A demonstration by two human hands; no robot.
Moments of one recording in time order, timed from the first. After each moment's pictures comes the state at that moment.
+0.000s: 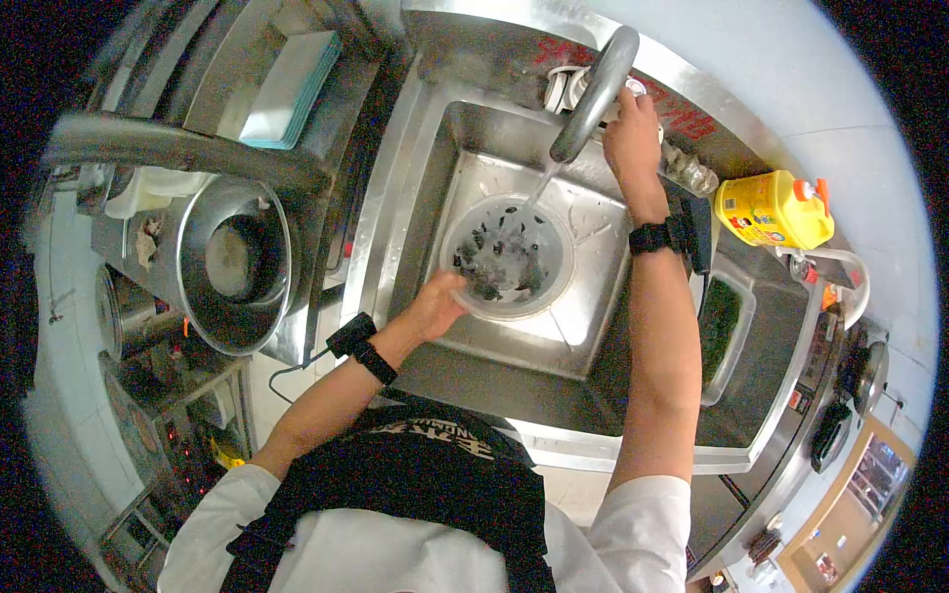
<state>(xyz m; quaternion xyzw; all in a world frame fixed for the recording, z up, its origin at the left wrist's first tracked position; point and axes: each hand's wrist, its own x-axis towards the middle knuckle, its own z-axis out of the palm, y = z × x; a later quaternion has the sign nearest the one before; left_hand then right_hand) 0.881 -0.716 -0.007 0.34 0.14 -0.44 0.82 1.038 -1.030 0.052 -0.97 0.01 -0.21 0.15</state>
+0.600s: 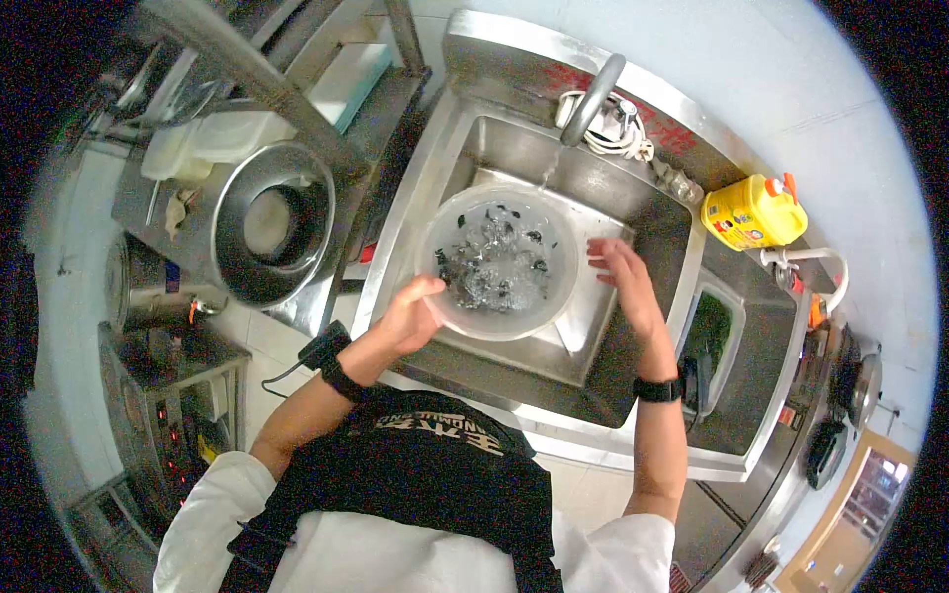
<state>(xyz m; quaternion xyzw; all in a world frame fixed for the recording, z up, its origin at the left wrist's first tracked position) 0.835 -0.672 0.116 0.33 0.08 -0.38 0.86 0.825 -0.972 0.139 -0.75 0.15 0.12 0.64</state>
